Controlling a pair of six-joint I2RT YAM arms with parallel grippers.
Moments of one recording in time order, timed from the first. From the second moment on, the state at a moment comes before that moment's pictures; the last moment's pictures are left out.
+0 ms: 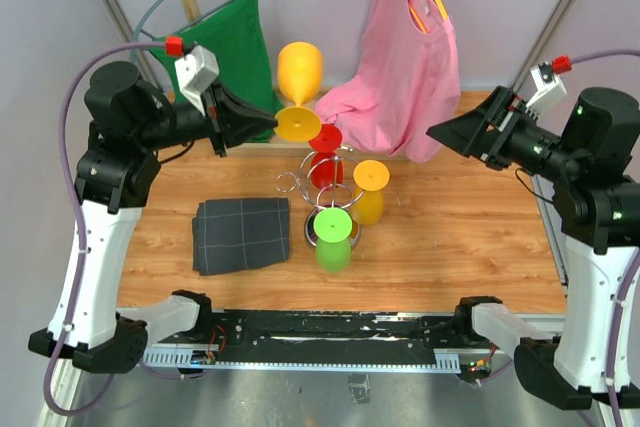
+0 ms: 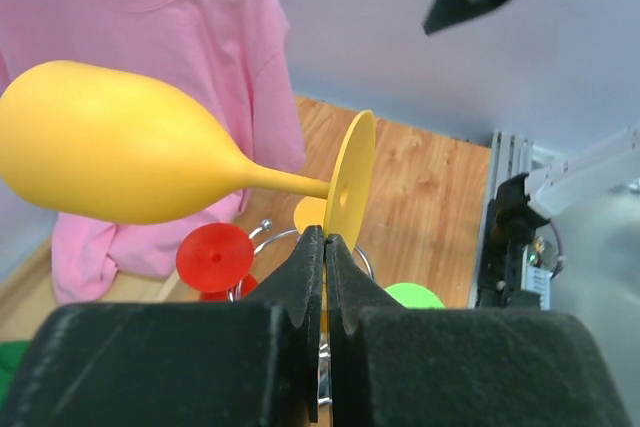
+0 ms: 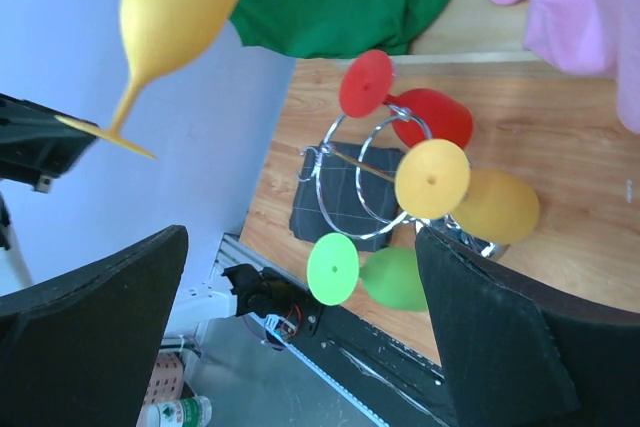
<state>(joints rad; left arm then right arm) -0.25 1.15 1.71 -0.56 0.94 -0.05 0.05 1.04 1.77 -1.05 -0.61 0.62</state>
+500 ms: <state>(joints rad) -0.28 0.76 1.27 -0.59 1.10 0.49 0.05 1.26 1.89 -0.98 -0.95 0.62</state>
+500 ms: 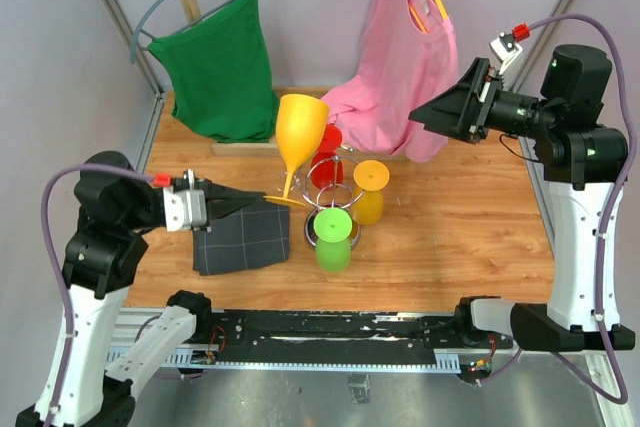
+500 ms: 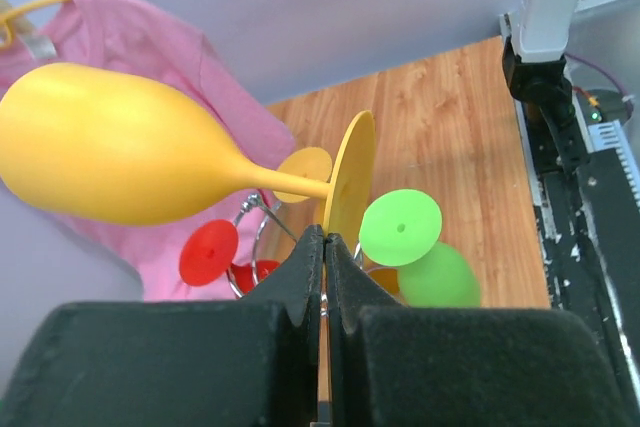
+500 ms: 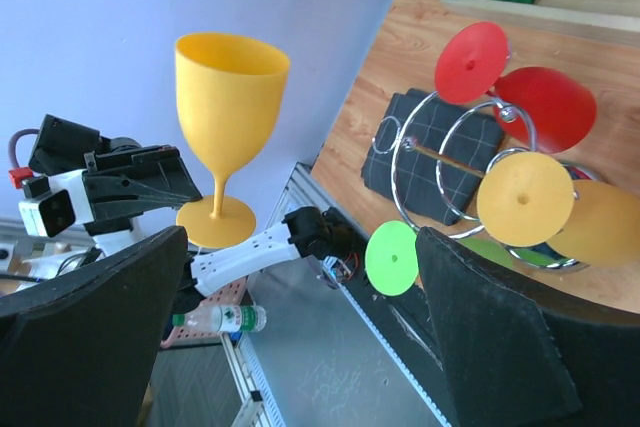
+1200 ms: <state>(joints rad) -0.39 1.04 1.40 -0.74 1.16 0.83 0.05 1.36 1.89 -0.66 -1.03 0.77</state>
